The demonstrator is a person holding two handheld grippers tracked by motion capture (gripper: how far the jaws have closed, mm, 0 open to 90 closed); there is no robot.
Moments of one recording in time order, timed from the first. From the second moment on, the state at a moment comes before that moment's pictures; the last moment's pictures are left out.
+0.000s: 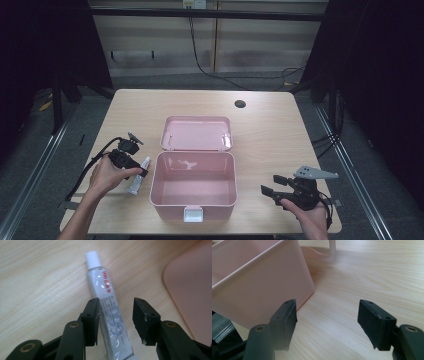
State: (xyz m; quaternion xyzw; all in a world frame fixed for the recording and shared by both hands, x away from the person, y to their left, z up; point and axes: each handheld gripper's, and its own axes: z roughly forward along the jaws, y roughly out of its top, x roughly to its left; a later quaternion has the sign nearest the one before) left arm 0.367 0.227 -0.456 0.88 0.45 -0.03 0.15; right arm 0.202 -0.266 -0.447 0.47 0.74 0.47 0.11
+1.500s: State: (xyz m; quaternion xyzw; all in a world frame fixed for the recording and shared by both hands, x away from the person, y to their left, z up) left arm 0.353 0.233 -0.438 0.91 0.39 -0.02 0.14; right arm 0.203 -0.263 -0.448 0.47 0.74 0.47 0.10
